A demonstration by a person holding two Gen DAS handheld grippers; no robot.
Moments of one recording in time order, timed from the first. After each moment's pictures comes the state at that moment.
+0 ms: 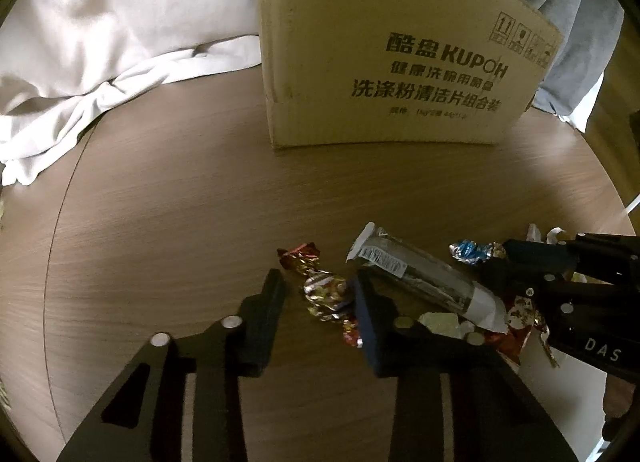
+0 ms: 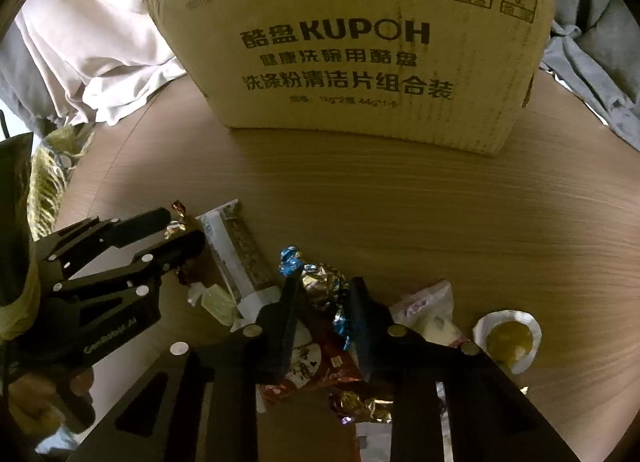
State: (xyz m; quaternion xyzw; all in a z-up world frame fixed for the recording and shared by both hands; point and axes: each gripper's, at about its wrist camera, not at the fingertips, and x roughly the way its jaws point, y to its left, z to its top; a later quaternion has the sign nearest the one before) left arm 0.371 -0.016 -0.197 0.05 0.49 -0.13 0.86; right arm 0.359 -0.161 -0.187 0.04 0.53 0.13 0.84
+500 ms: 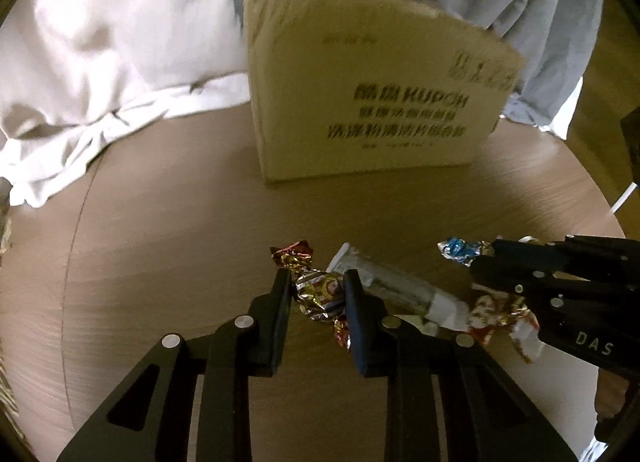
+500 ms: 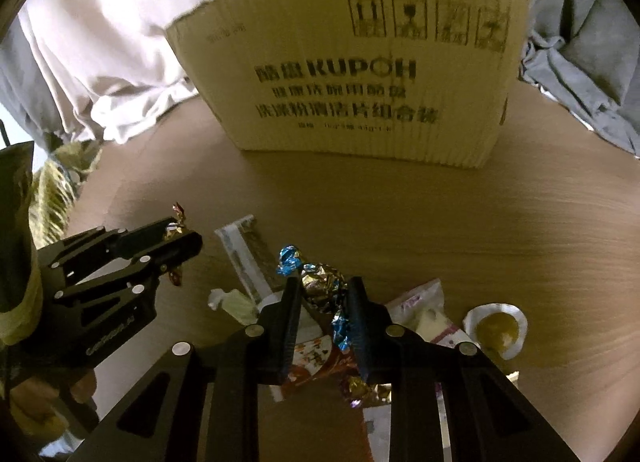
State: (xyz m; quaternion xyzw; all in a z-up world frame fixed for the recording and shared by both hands) left arm 0.354 -0.015 -0.164 0.05 0.45 -0.15 0.88; right arm 0.344 -0.166 -0.164 0.05 0.50 0.13 0.86
